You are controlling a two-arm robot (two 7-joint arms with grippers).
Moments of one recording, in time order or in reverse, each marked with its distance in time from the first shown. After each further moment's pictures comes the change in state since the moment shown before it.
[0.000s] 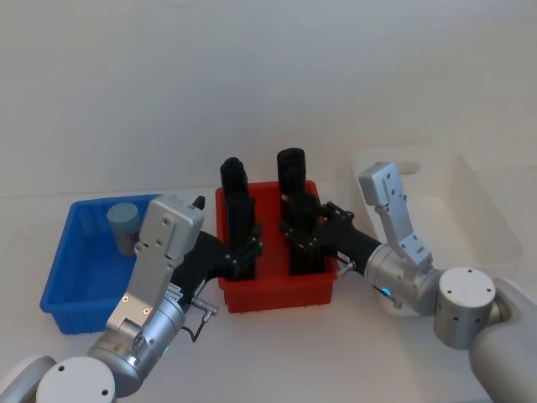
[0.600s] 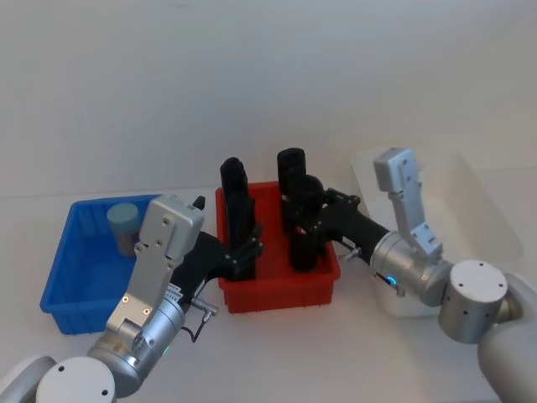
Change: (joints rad) left arm 0.000 0.000 0.000 0.000 0.000 0.000 0.000; right arm -0.031 0.013 0.017 -0.095 0.045 0.012 0.009
